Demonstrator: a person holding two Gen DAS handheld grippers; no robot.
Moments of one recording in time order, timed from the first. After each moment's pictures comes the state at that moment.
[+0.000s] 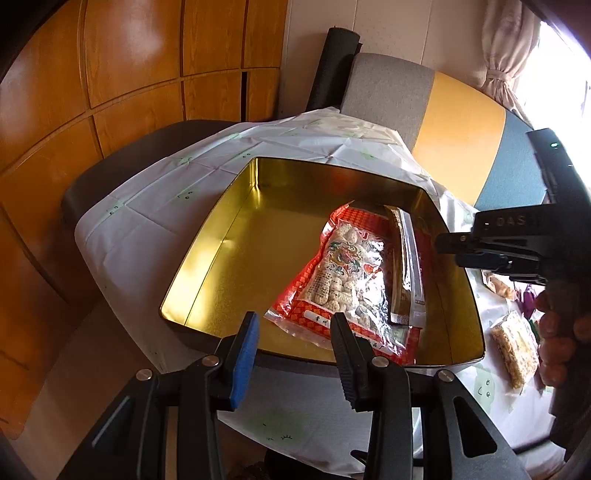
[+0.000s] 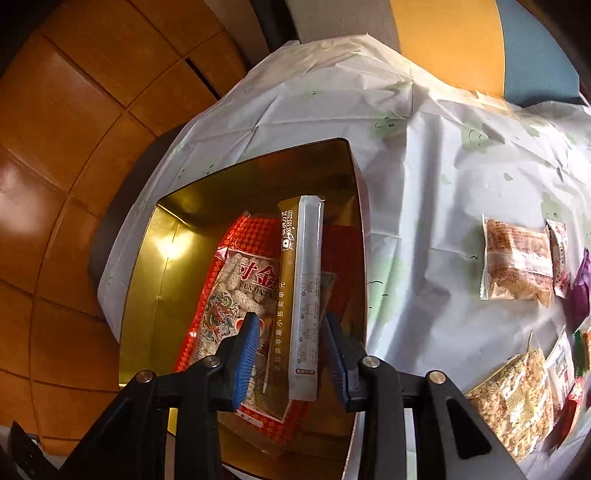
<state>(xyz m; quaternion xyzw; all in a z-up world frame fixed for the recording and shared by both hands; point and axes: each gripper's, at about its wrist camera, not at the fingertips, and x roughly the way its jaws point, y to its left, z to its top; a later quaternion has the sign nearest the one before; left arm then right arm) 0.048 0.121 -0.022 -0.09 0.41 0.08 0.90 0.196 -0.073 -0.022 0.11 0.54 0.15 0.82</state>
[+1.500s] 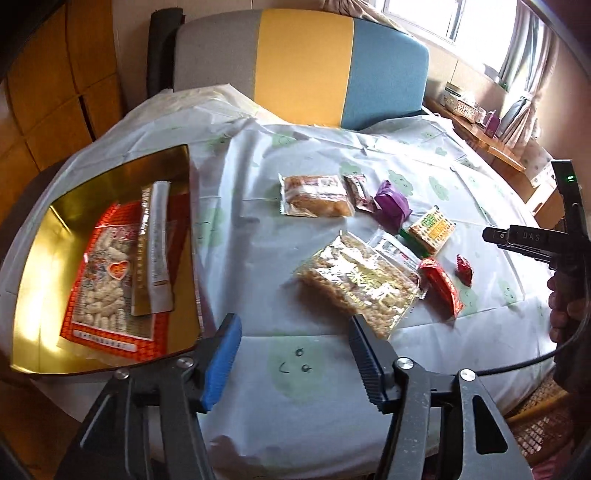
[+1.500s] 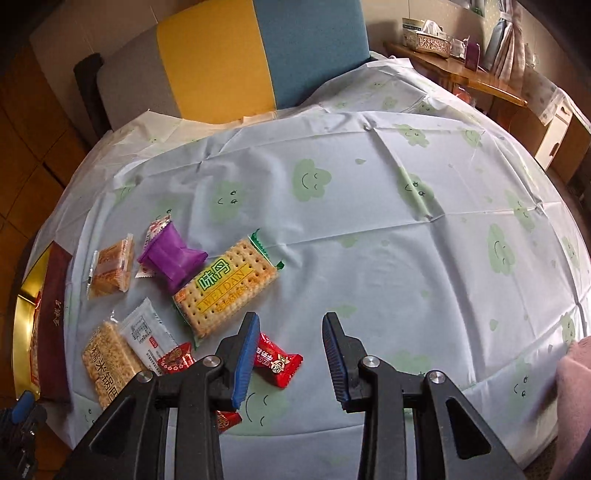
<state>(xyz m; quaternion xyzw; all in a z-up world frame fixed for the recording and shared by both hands) 0.070 -0.089 -0.018 0.03 0.48 -0.15 0.86 0.085 -0.409 -0.022 0.14 0.49 -0.12 0.85</state>
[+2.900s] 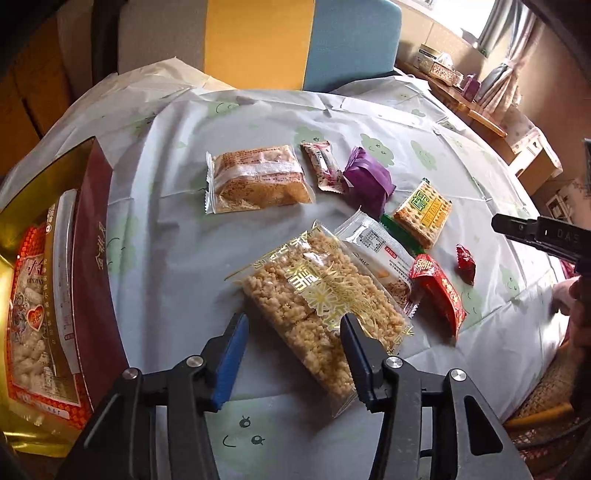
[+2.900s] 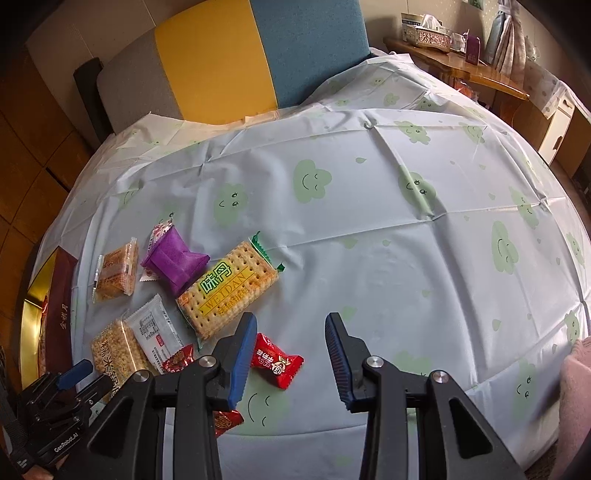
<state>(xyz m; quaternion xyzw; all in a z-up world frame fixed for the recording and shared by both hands) 0.125 -0.136 -0.062 0.04 0.53 -0.21 0.82 0.087 -0.420 -0.025 0.16 0.49 -0.12 0.85</state>
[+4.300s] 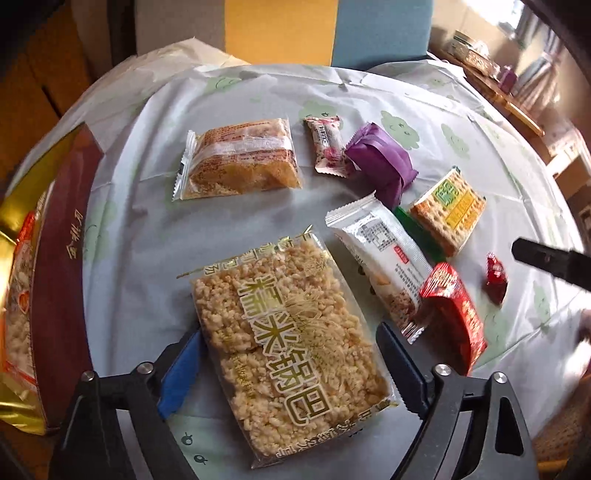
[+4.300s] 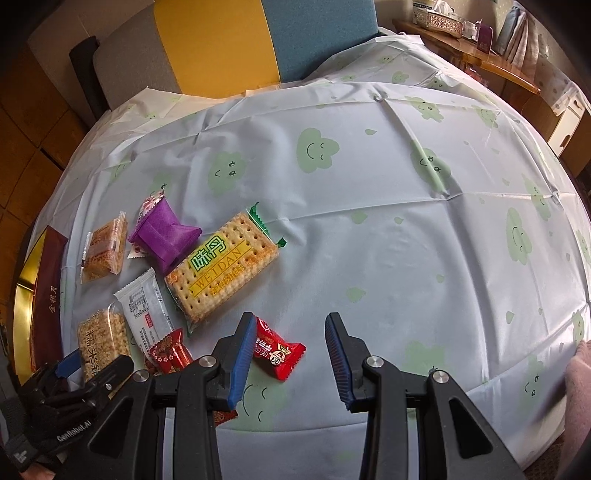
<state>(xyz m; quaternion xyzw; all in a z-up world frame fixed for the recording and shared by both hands) 0.127 -0.186 -0.086 0.09 0.54 -0.14 0.82 0.099 -0.419 -0.047 0.15 0.53 -0.10 0.82</state>
